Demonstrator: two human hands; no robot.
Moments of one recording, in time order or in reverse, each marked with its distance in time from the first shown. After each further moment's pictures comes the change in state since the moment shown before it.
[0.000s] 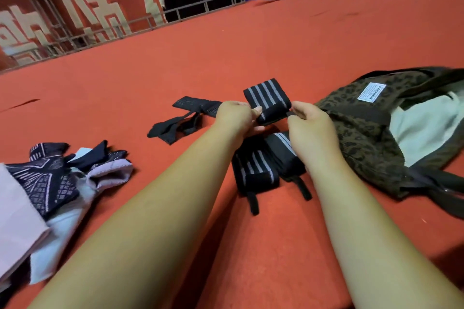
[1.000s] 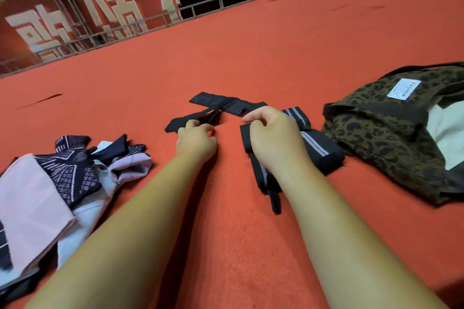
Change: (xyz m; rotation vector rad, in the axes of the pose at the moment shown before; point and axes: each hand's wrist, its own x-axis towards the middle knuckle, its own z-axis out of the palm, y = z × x) left_hand 0.038 -0.061 -0.148 1.198 0.325 0.180; right_hand -0.030 -0.014 0.077 -0.086 -0.217 -0.181
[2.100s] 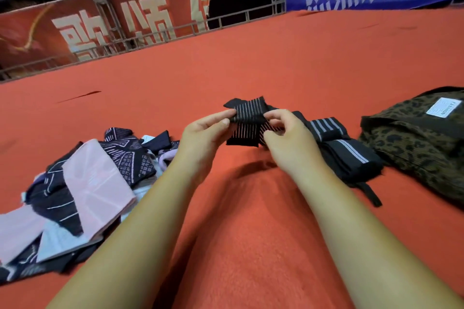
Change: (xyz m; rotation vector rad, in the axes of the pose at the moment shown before) left_hand -0.094 -0.042 -0.098 -1.349 -0.035 0.166; right_hand -0.026 -0.031 0.044 -0.056 -0.043 -0.112
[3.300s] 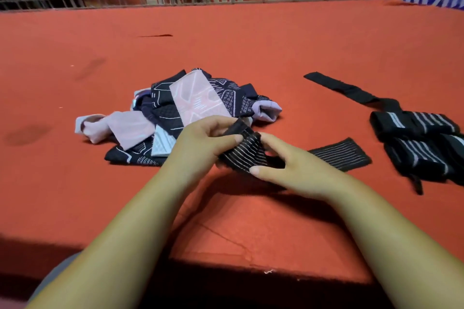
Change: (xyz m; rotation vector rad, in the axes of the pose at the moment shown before) left_hand -0.180 0.020 -0.182 0.238 0.201 -0.066; right_hand -0.115 -0.033 0.130 -0.258 -0.950 -0.388
